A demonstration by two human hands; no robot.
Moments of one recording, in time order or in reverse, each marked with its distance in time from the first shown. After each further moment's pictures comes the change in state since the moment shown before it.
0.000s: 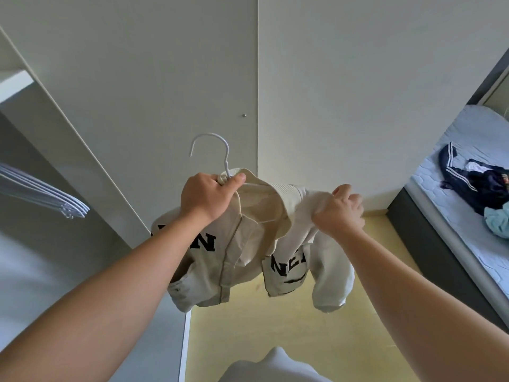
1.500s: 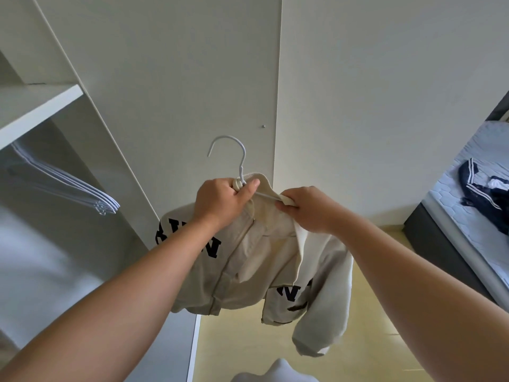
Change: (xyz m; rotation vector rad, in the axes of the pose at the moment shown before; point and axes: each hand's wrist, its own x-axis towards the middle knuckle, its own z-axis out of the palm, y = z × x) left_hand -0.020 0.007 -0.027 0.064 0.027 0.171; right_hand -0.040 -0.071 -0.026 -0.130 -0.367 -0.827
